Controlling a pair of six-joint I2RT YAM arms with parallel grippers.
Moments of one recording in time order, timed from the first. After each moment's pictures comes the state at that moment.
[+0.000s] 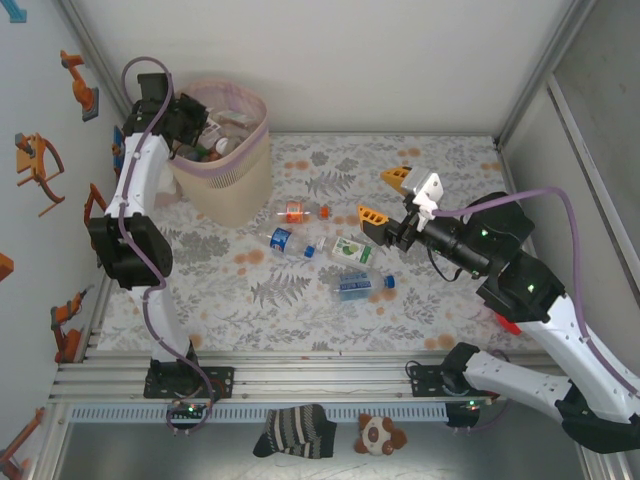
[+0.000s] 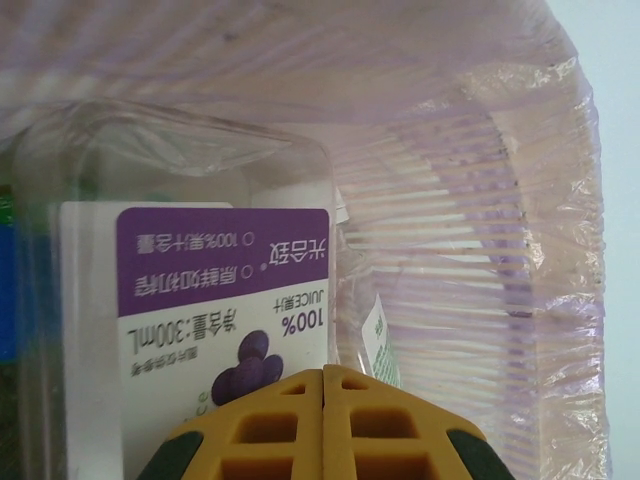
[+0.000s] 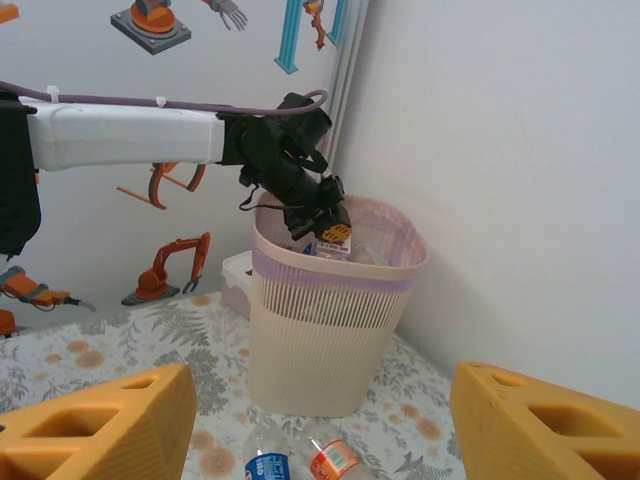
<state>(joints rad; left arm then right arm) -0.05 2.03 2.06 -0.66 0.20 -1.04 0.81 0.86 1.25 -0.37 -0.14 -0.20</state>
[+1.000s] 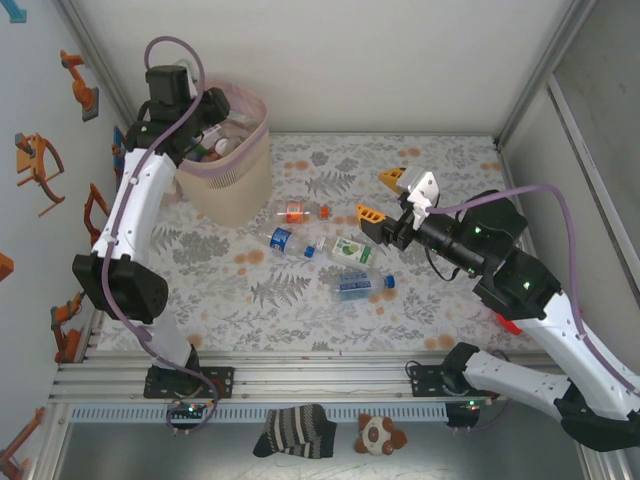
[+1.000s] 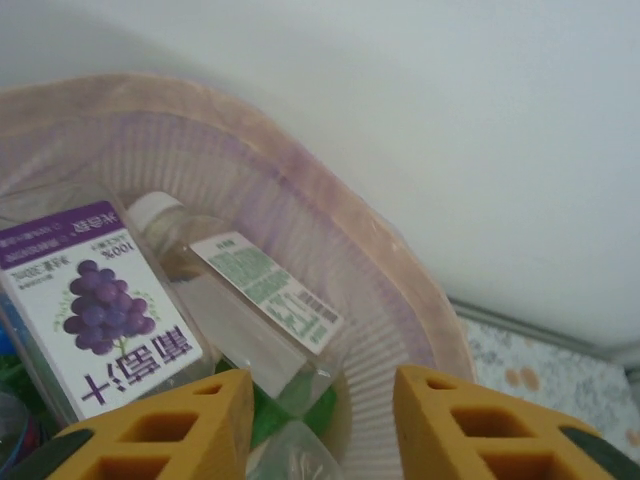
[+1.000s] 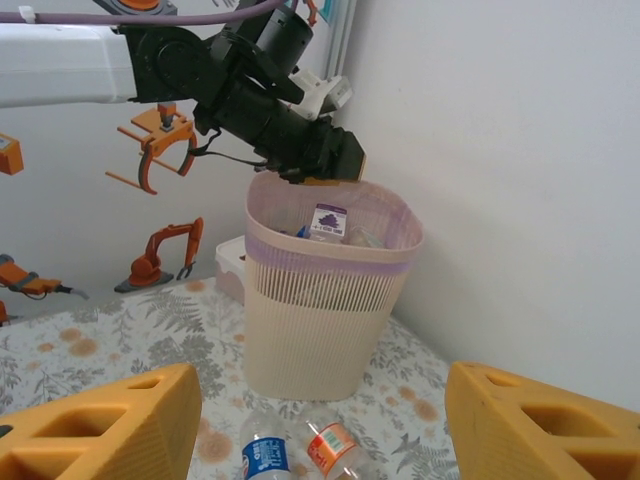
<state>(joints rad) -0.23 1.72 1.90 -0.63 0.01 -0.46 0.81 0.88 1.25 -0.38 -0.12 -0.20</state>
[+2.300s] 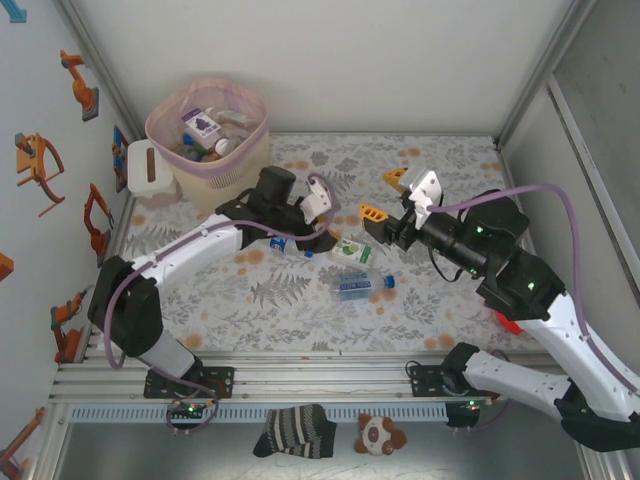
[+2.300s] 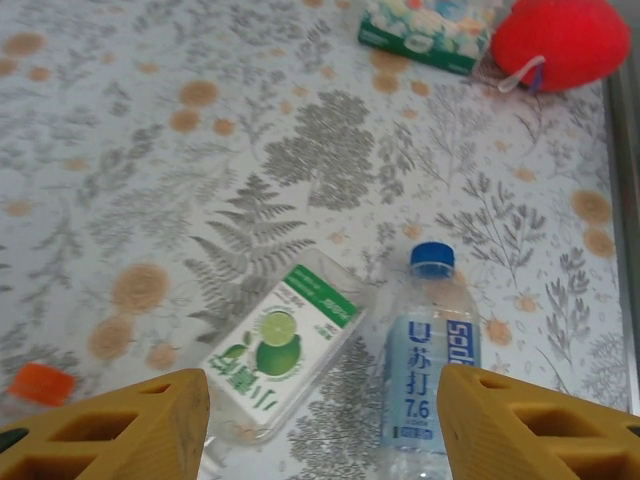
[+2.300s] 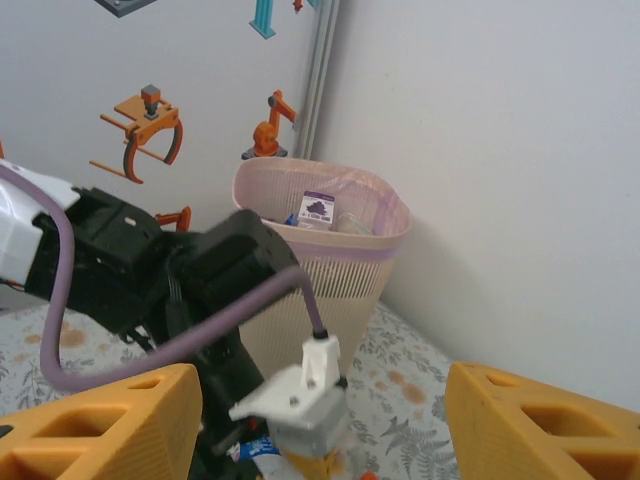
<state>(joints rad) -0.73 1.58 1.22 -0.37 0.54 0.35 0.81 0.88 1.27 -0.43 -0.09 -0.20</state>
